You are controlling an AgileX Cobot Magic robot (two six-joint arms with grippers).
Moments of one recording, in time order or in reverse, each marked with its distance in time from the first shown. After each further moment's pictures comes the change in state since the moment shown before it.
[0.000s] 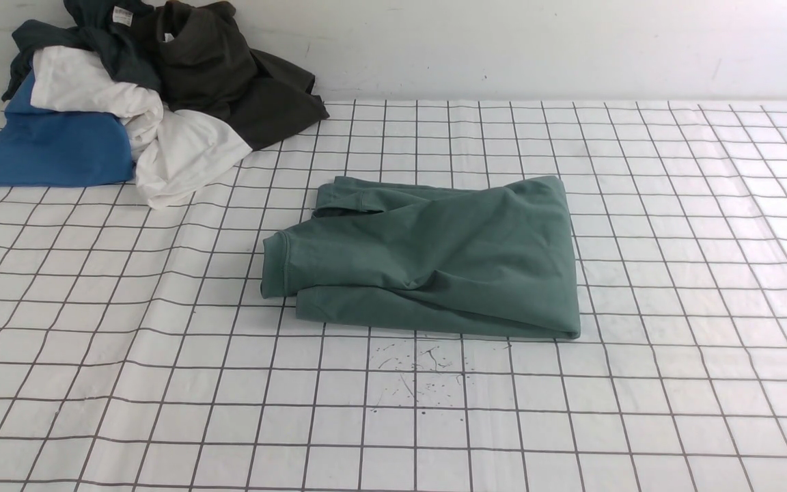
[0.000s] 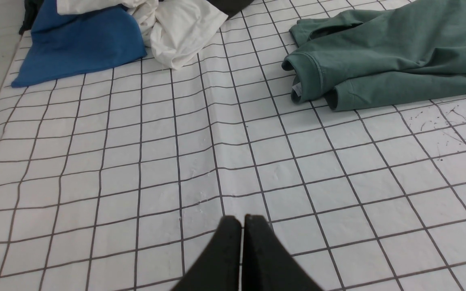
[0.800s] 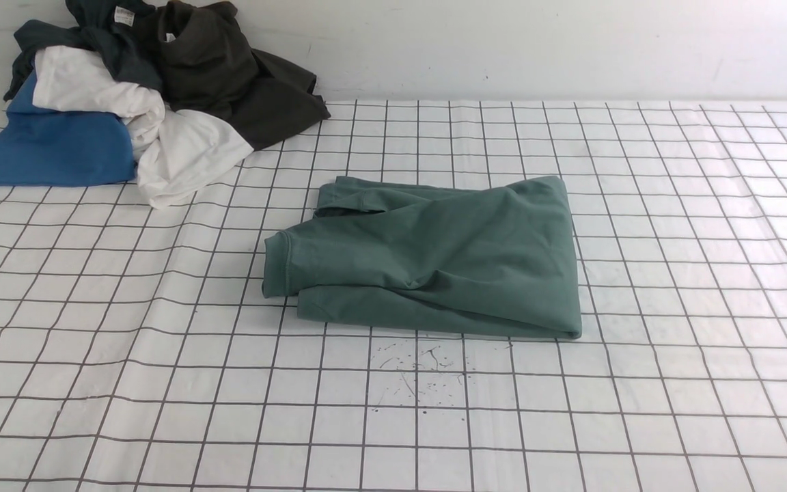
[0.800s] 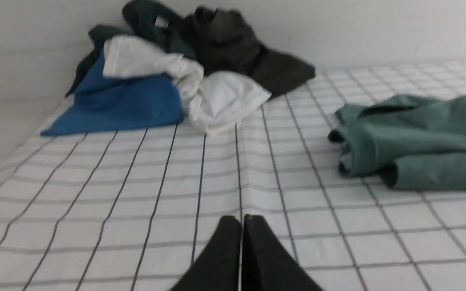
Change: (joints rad) right arm 0.000 0.000 0.000 0.000 0.000 0.000; left arm 0.211 -0.101 0.521 -0.142 -0.700 0.071
